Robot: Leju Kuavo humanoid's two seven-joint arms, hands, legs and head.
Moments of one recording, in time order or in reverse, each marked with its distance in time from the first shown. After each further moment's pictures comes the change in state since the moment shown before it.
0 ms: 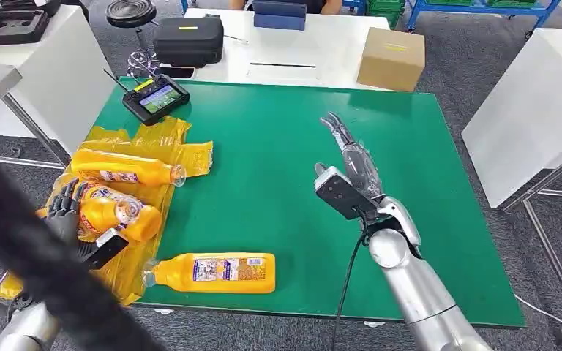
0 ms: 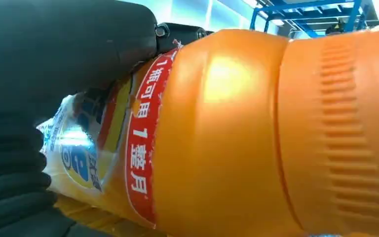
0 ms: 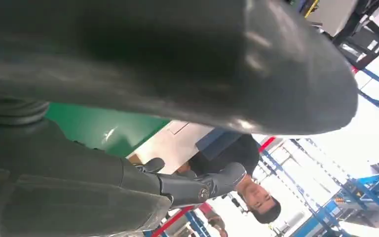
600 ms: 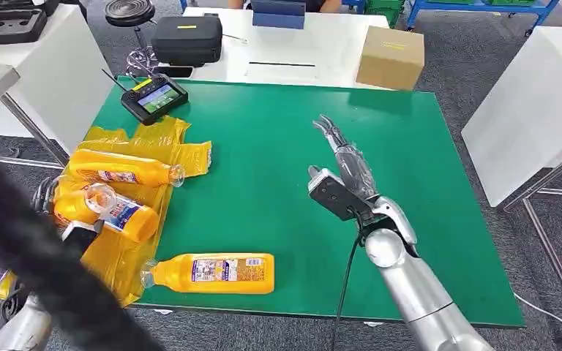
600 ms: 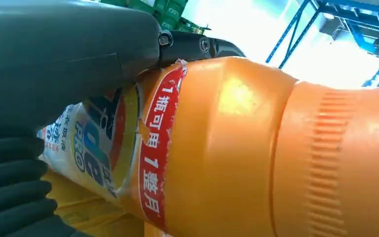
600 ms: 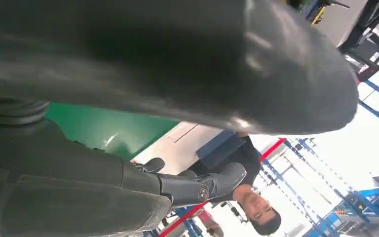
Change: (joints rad) left arm 0.109 0.004 0.066 -0.252 0.307 -0.164 -0.016; right arm -0.013 0.000 0.031 0.023 -0.006 0.010 0.005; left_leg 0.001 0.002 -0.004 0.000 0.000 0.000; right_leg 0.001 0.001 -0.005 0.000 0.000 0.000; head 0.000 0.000
